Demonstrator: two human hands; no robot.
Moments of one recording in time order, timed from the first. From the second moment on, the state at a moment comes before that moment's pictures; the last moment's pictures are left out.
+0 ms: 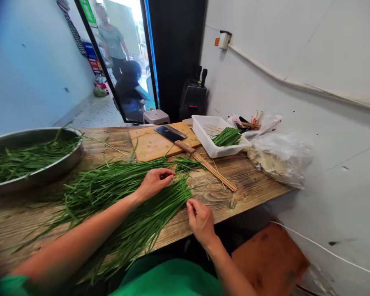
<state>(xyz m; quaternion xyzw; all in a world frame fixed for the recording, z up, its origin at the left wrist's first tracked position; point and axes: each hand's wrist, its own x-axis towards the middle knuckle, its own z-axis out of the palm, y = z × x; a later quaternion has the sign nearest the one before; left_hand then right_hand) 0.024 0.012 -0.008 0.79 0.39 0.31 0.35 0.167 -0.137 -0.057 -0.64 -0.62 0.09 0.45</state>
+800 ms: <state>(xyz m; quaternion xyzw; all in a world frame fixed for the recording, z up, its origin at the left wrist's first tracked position) 0.022 0.016 -0.011 0.80 0.39 0.32 0.32 0.168 -0.137 -0.056 -0.64 -0.63 0.09 0.44</state>
